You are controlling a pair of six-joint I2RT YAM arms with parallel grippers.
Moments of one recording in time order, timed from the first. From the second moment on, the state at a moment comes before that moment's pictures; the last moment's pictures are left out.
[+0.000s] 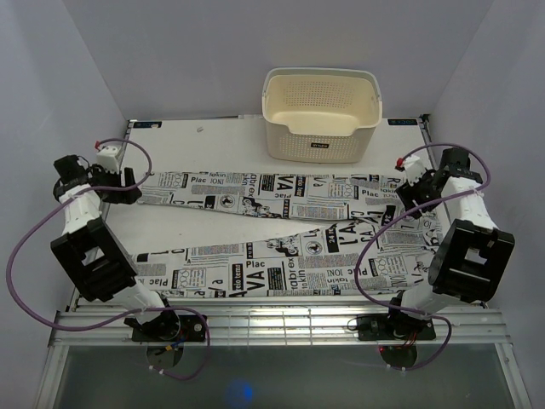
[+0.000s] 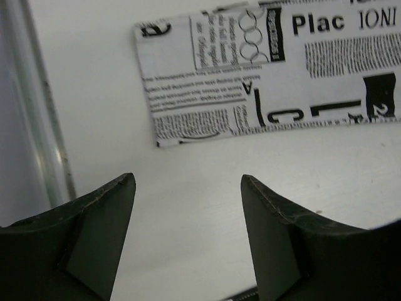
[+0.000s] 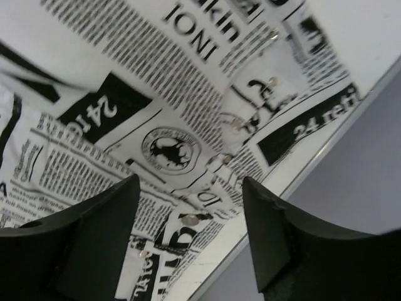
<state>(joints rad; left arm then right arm) 0.58 1.59 1.21 -0.45 0.62 0.56 -0.29 1.53 1.14 -0.69 -0.30 -0.95</state>
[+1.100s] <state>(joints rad) 0.60 1.76 1.08 -0.87 0.45 0.66 -0.50 1.50 1.13 -1.02 -0.26 -1.03</state>
